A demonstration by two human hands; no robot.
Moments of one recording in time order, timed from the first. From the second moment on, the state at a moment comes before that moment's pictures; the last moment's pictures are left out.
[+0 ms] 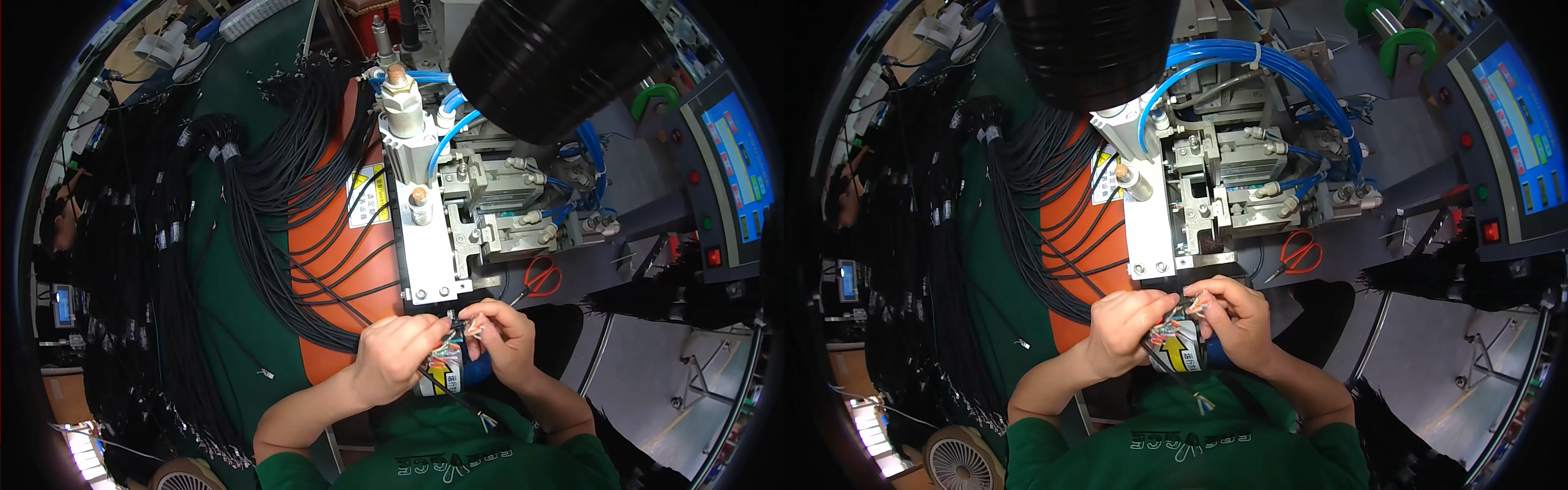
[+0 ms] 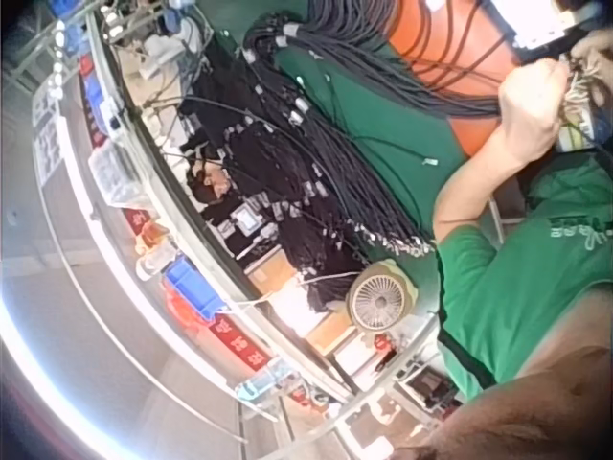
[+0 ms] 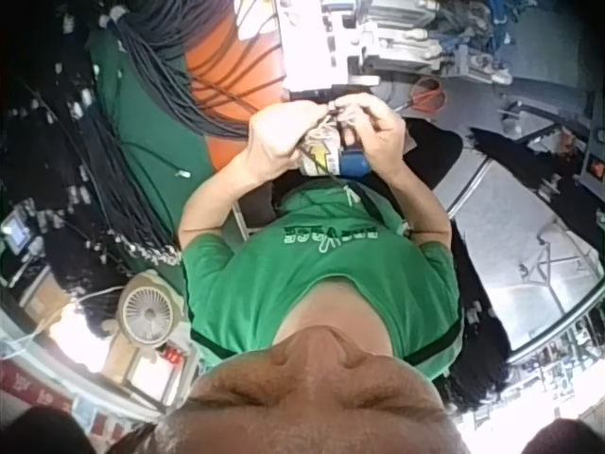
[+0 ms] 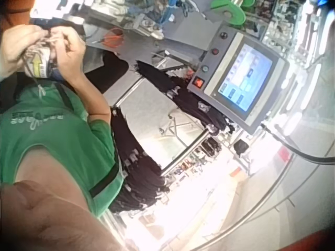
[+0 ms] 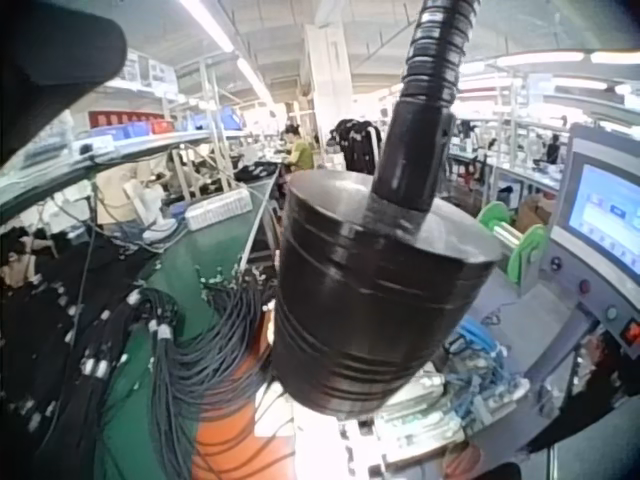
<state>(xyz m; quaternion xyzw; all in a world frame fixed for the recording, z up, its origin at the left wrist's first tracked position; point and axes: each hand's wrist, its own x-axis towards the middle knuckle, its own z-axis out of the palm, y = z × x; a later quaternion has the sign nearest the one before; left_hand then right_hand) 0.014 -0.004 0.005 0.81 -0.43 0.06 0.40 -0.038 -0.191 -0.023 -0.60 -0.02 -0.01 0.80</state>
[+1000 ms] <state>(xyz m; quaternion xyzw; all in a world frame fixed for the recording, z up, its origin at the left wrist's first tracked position) 0.015 -0.002 0.006 0.80 -0.43 -0.04 0.42 -0.020 -0.213 -0.011 -0.70 -0.14 0.04 0.70</state>
